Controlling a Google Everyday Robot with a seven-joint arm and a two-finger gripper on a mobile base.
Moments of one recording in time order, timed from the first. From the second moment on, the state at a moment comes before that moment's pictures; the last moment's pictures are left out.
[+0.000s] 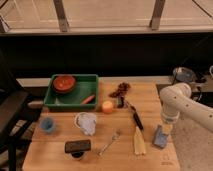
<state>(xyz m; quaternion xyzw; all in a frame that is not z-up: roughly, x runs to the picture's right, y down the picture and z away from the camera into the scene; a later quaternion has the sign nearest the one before) 0.336 0.218 0.794 -0.39 0.12 0.15 0.90</state>
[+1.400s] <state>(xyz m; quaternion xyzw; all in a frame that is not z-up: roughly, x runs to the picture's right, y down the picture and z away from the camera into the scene) 0.321 0.224 0.792 -0.37 0.14 0.13 0.91</state>
